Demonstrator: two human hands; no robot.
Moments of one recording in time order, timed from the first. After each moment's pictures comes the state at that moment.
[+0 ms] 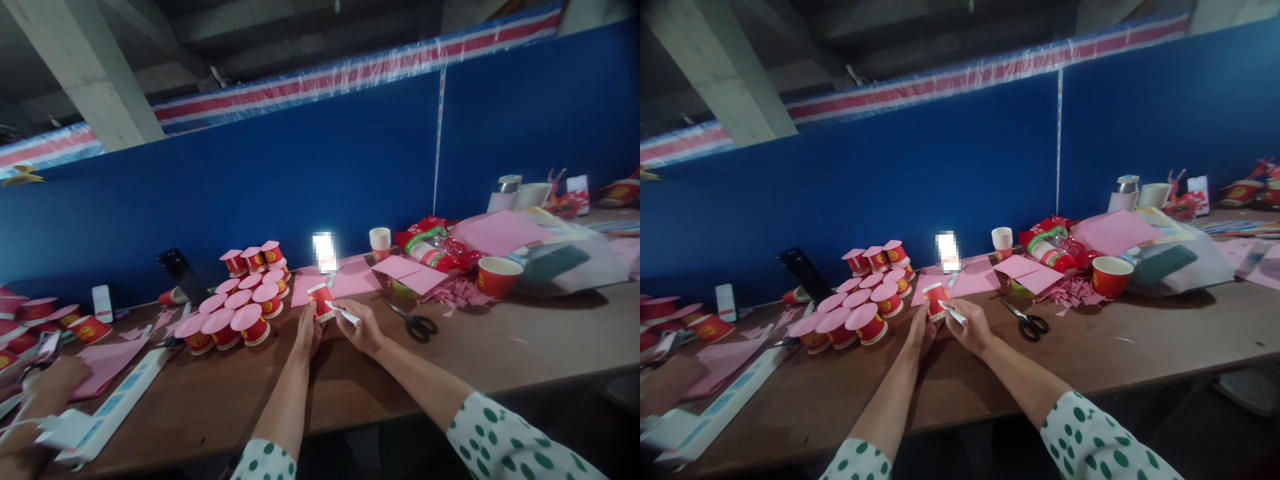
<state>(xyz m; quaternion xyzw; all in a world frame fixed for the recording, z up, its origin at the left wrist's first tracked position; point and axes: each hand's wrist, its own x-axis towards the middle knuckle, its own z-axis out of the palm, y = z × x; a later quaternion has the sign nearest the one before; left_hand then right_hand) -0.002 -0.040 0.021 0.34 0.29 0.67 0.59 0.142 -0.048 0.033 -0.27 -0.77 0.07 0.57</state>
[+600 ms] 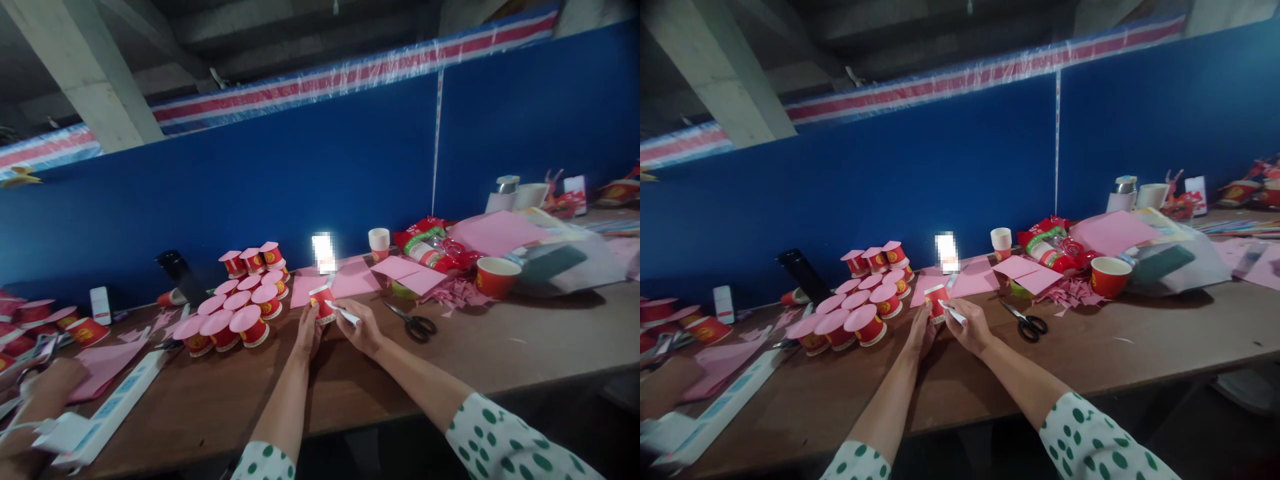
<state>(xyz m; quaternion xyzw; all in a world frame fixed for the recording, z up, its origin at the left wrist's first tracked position) 0.002 -0.043 0.023 0.33 0.30 0.67 0.59 0.142 -0.047 0.034 -0.27 -0.76 0.06 0.58</state>
